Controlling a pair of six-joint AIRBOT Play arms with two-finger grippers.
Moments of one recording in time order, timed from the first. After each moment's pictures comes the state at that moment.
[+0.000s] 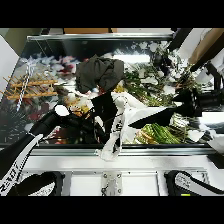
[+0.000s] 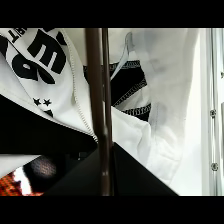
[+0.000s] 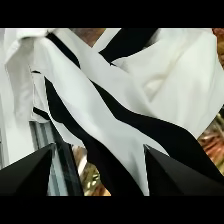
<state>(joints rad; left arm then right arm) -0.33 -1.26 0.77 0.66 -1.18 -0.15 -0.50 -1.28 1.17 -0.55 1.80 0.09</state>
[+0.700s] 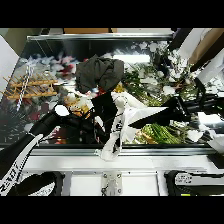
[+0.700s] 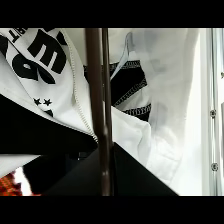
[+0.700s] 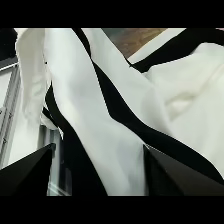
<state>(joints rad) -0.33 -1.26 0.77 0.66 -1.18 -0.15 -0.44 -1.52 1.09 -0.47 1.83 -0.23</state>
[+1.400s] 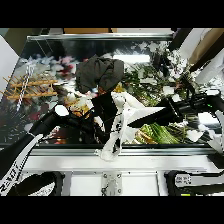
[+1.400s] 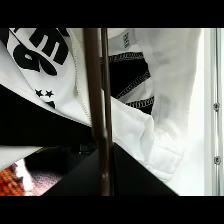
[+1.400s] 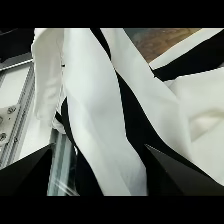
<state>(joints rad) -0.33 -1.26 0.77 0.67 -1.18 -0.15 -0.34 -1.54 1.09 -0.47 1.83 -0.24</state>
